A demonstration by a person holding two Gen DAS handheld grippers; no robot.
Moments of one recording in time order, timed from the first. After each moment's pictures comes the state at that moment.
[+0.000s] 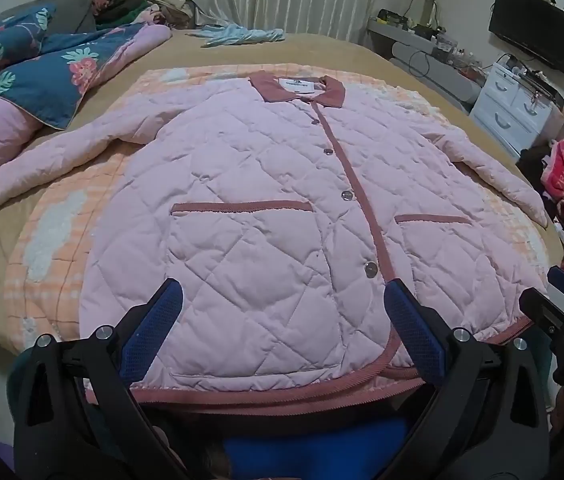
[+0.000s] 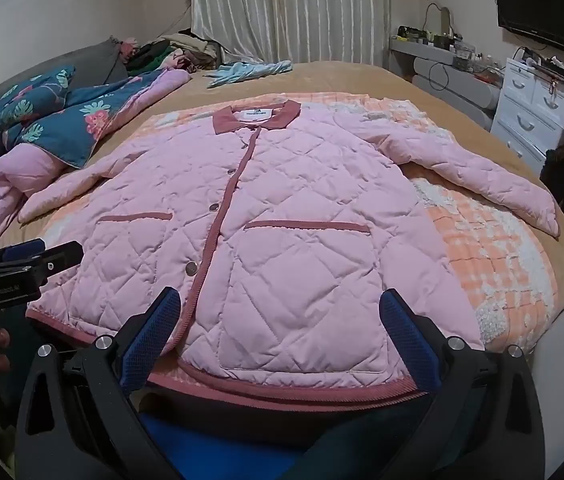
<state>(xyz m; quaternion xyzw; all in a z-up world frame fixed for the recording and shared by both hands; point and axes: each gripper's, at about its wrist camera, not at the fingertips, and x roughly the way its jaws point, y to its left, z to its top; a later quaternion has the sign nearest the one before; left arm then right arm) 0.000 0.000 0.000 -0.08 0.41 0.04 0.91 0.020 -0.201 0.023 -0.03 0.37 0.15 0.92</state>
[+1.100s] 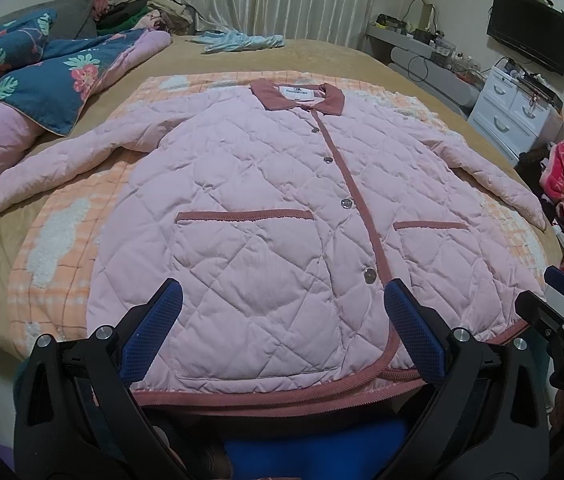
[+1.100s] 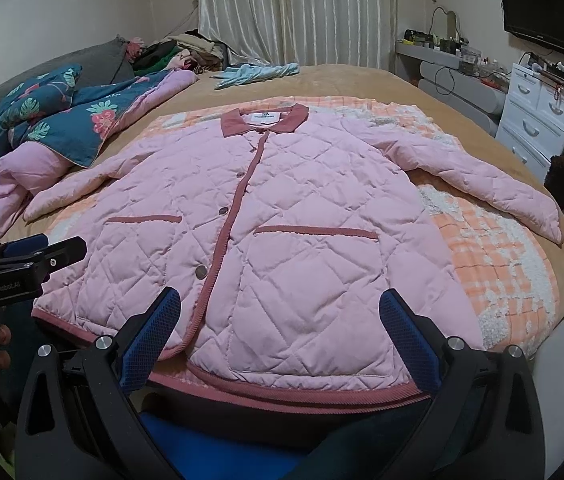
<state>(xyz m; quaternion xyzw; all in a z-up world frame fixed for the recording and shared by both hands) 0.000 0.004 0.008 -0.08 0.40 0.03 0.91 0.019 -0.192 0.028 -0.04 0.37 0.17 0.91</state>
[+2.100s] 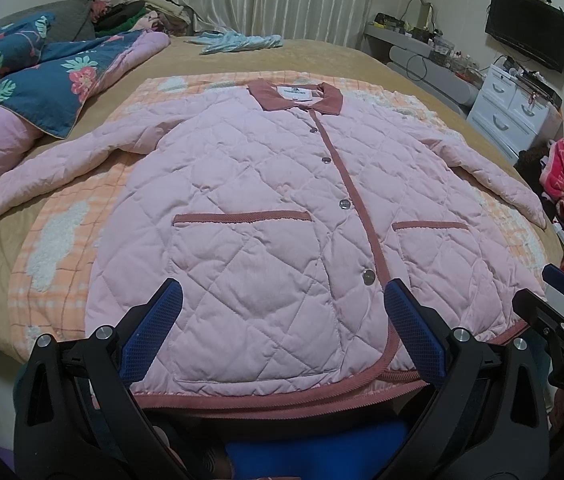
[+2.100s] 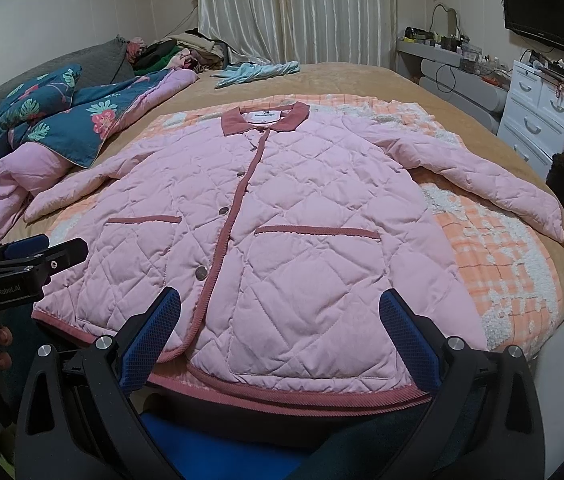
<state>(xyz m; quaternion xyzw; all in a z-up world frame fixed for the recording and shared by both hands) -0.001 0.004 0.012 -0.08 0.40 0.03 0.91 0.019 -0.190 0.028 -0.04 0.37 0.17 0.91</state>
